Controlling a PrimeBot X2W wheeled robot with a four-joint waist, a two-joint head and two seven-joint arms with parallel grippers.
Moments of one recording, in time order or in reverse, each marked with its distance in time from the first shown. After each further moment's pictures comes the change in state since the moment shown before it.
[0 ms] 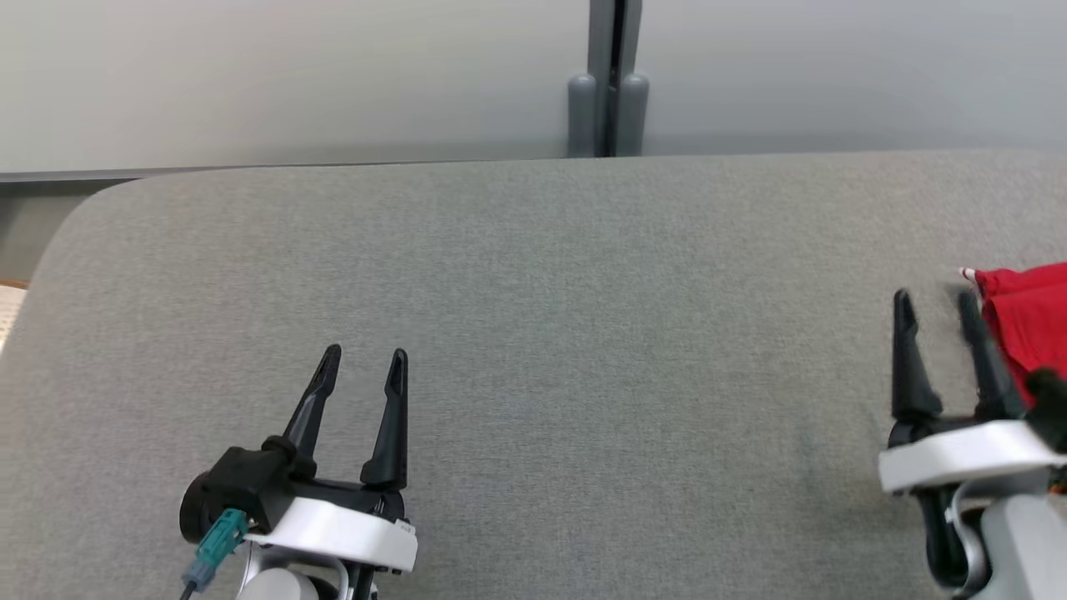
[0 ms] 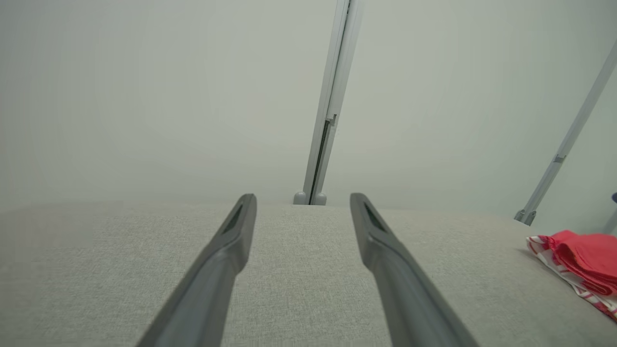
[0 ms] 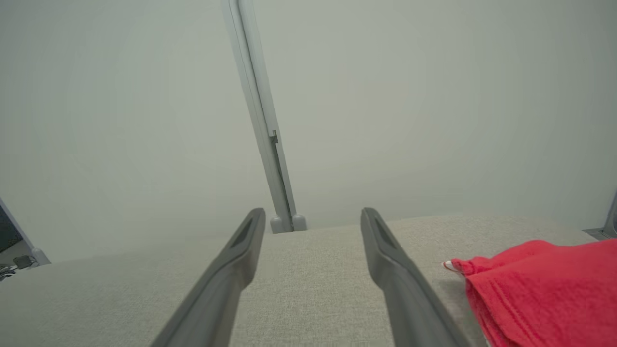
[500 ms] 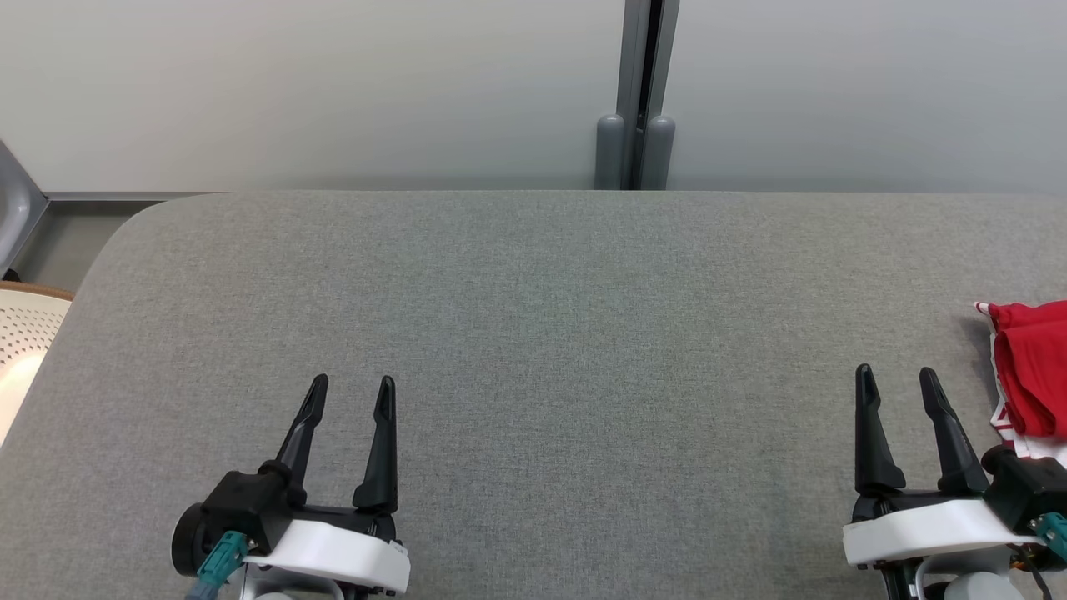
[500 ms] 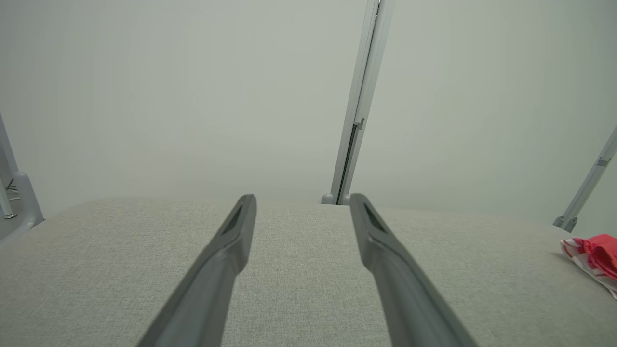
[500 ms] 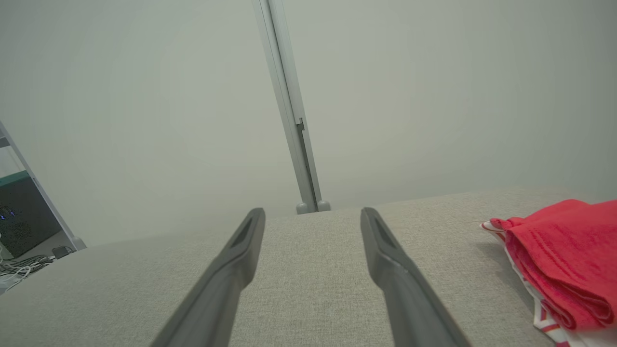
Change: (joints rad) left arm 0.053 0.001 0.013 0.010 0.028 0.037 0.000; right arm 0.191 0.137 -0.041 -0.116 -0.098 0.000 0.000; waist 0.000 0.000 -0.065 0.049
